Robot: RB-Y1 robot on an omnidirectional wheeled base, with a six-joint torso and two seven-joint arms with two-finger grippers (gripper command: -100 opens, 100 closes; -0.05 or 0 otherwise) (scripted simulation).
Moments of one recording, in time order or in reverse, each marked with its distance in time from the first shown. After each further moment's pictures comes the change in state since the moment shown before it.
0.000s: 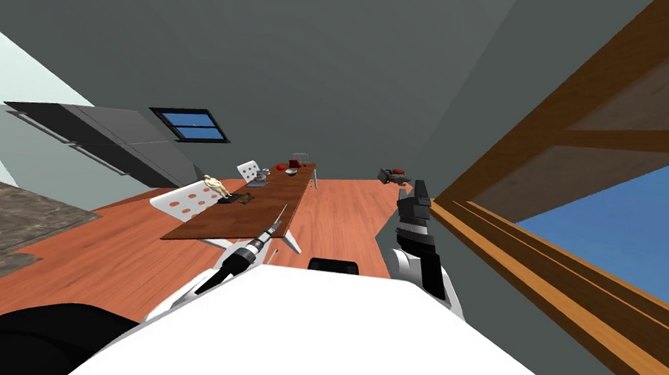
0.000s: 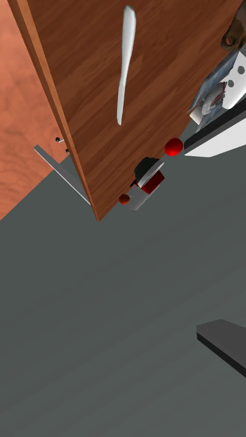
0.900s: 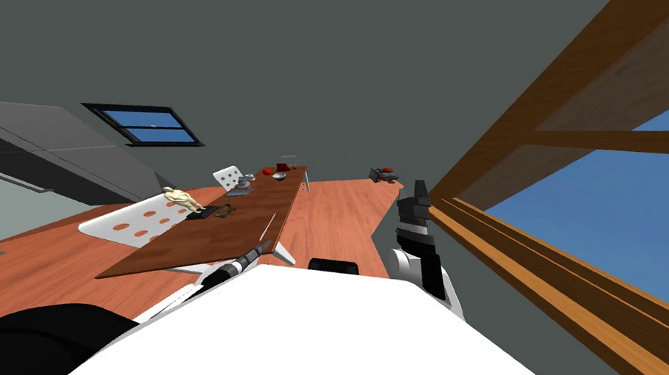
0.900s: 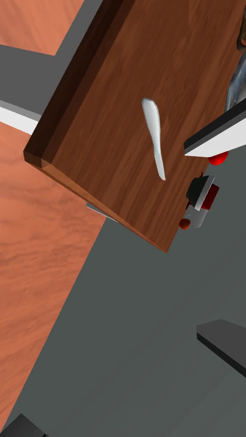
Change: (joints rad) left arm 0.039 0.150 -0.074 0.212 -0.054 0.074 -0.045; right arm 0.000 0.000 0.000 0.000 0.000 0.000 0.000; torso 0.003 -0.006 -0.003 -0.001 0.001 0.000
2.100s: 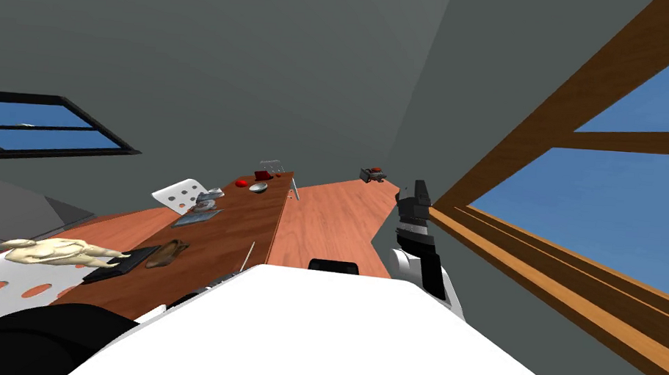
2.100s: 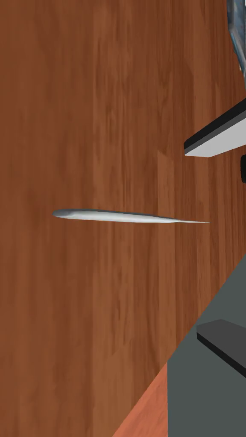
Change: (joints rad) left arm -0.004 0.129 -0.124 0.273 -0.100 0.098 -0.072; right arm 0.000 0.000 0.000 0.000 0.000 0.000 0.000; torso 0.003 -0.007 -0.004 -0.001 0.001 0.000
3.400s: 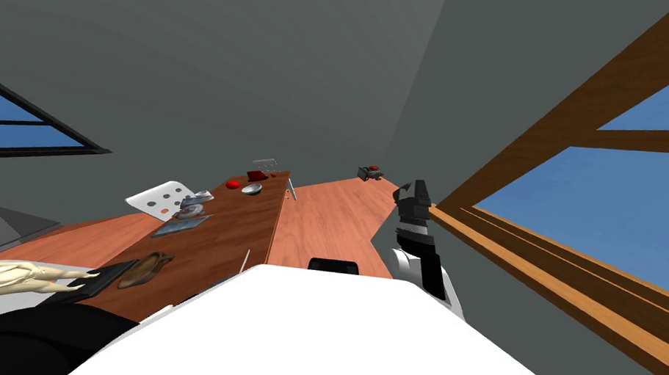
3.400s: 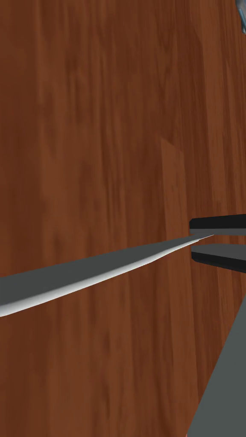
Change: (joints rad) left arm -0.054 -0.053 -0.017 0.087 -0.029 0.009 -0.022; right arm 0.000 0.000 0.000 0.000 0.000 0.000 0.000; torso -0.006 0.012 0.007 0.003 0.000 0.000
